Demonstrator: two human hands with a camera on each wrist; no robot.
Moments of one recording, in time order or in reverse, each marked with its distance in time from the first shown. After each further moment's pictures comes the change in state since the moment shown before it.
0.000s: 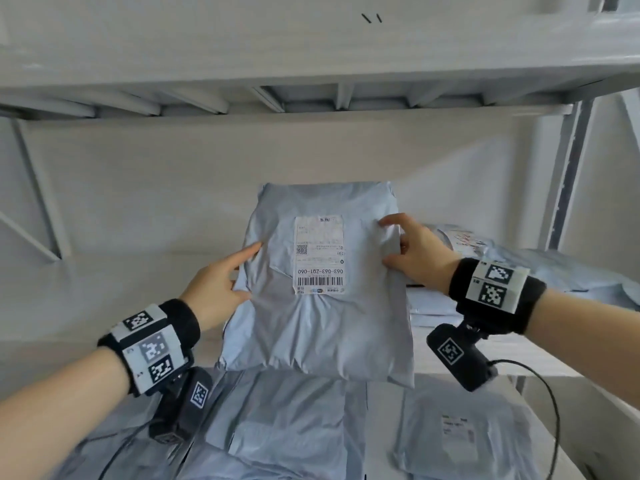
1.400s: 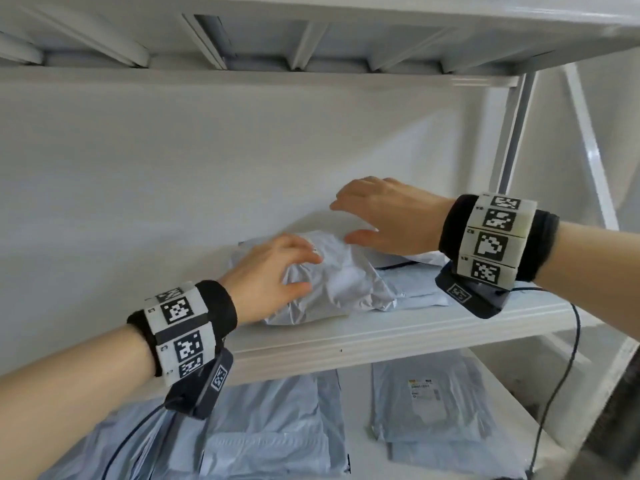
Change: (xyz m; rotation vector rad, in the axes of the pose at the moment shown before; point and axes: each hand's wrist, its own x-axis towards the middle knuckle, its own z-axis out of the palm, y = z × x) left_hand 0.060 0.031 0.054 0.160 -0.304 0.452; right_hand 0.020 -0.060 -0.010 -0.969 -0.244 -0.362
